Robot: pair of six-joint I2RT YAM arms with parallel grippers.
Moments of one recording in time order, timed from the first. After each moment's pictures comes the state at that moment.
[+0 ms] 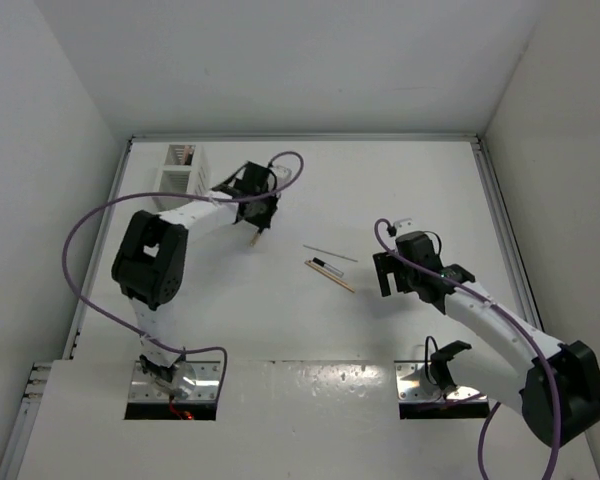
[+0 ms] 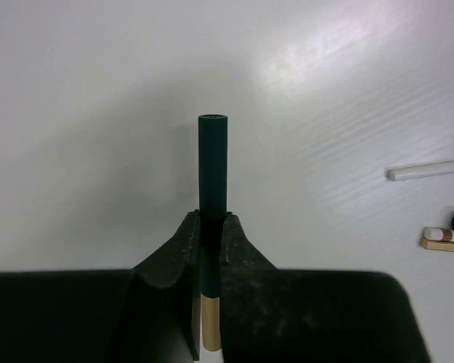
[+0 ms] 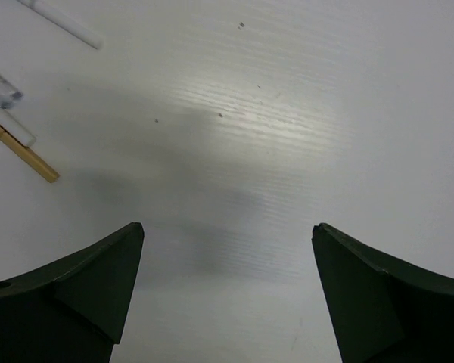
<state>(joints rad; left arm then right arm) -0.47 1.91 1.28 -0.33 -0.02 -0.01 0.43 1.02 0.51 -0.44 0.27 0.12</state>
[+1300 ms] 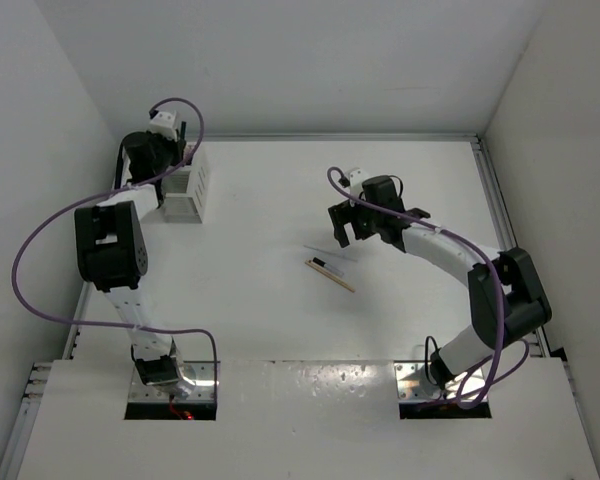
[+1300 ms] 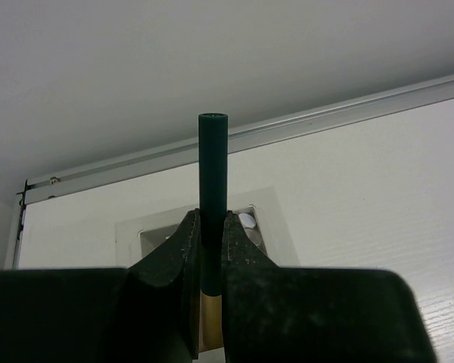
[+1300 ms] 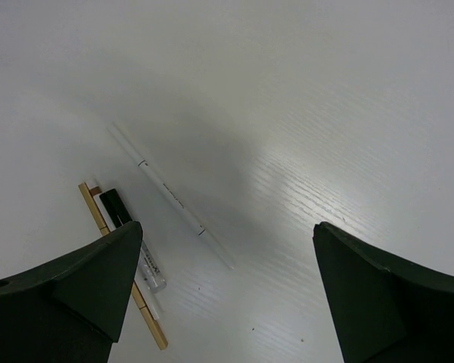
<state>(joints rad) 0.17 1.96 1.31 0.54 0.36 0.16 0.44 1.57 0.95 -0.14 -0.06 -0.05</state>
